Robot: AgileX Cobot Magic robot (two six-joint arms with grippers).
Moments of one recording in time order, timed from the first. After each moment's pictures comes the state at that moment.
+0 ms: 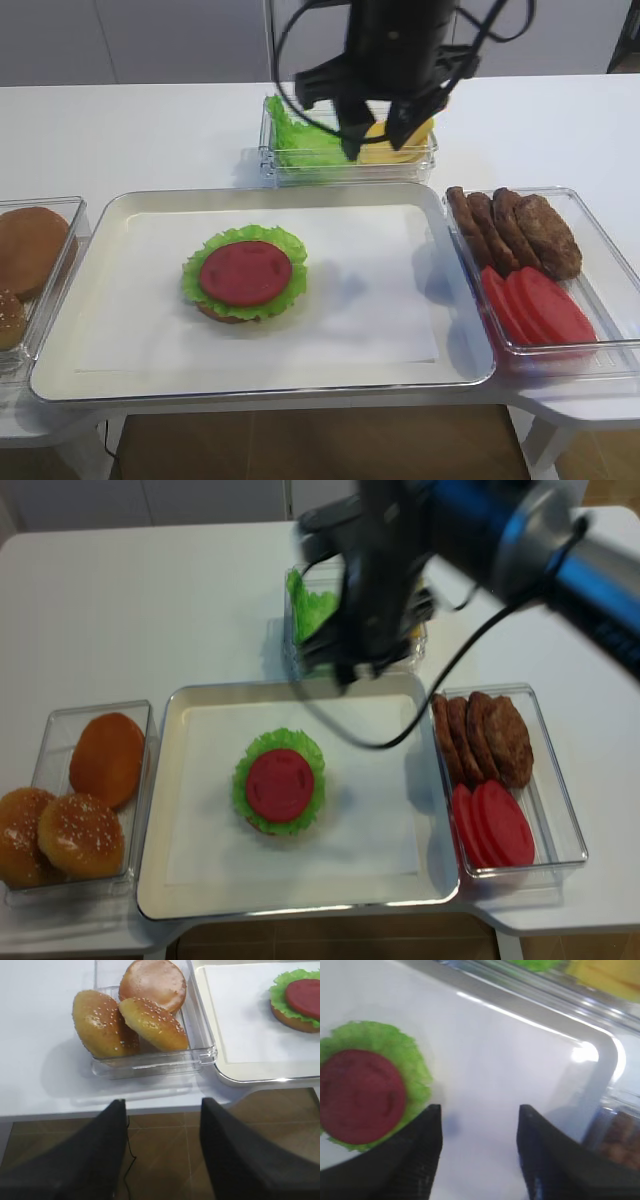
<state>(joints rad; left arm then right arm) 0.00 -0.02 -0.49 0.02 1.19 -0.09 0.58 1.86 -1.74 0.00 1.21 0.19</state>
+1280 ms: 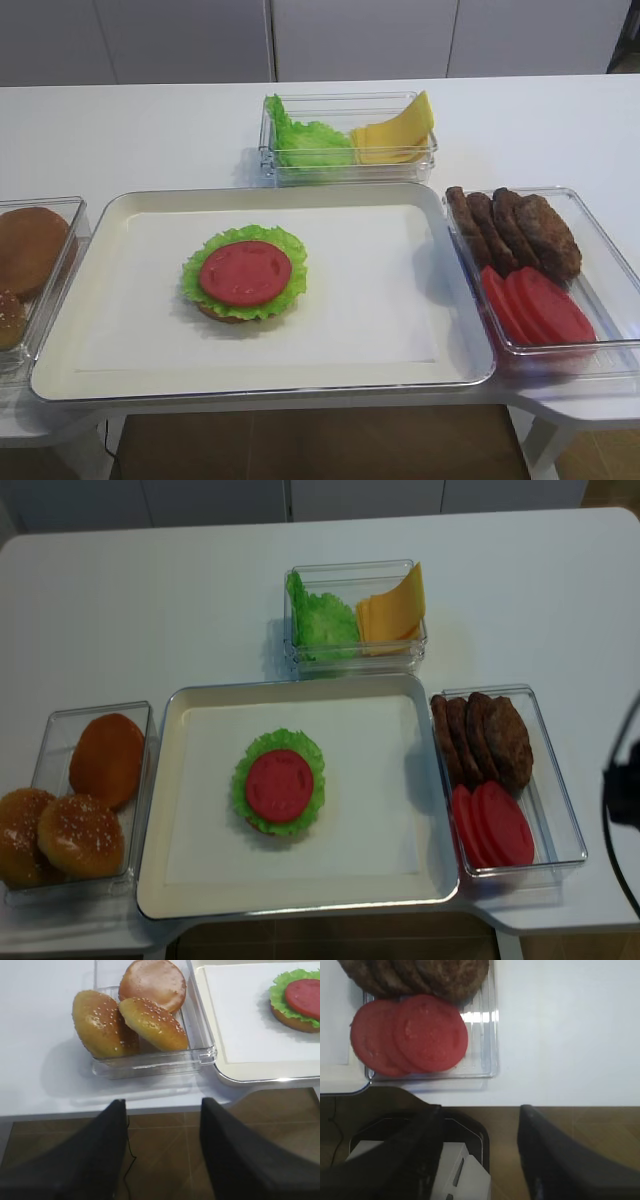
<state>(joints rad) 0.00 -0.02 -0.49 0.02 1.19 -0.09 0.13 0.93 -0.94 0.03 1.25 0.12</state>
